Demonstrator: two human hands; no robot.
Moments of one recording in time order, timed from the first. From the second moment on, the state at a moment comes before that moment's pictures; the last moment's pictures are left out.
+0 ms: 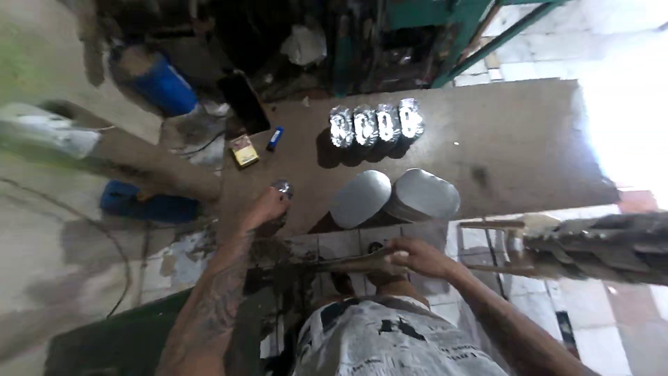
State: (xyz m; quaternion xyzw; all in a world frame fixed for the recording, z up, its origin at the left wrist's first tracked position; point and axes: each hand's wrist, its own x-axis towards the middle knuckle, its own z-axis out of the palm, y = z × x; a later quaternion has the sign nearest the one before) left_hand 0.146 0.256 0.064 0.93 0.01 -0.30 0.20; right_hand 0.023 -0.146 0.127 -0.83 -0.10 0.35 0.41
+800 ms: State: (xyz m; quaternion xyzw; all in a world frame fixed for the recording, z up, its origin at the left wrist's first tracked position) left_hand 0.171 0.088 0.153 0.72 -0.21 -0.51 0.42; right_hand 0.108 -0.215 0.111 -0.85 -0.31 0.09 0.42
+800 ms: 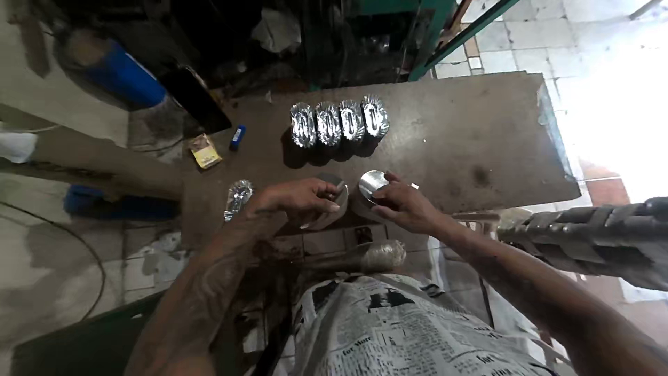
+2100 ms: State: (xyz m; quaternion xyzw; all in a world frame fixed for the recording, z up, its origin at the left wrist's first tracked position) left_hand -0.024 0.035 -0.004 0.78 0.10 -0.37 0.50; right_hand -0.099 -0.248 0.032 -0.81 -0.16 0.55 0.13
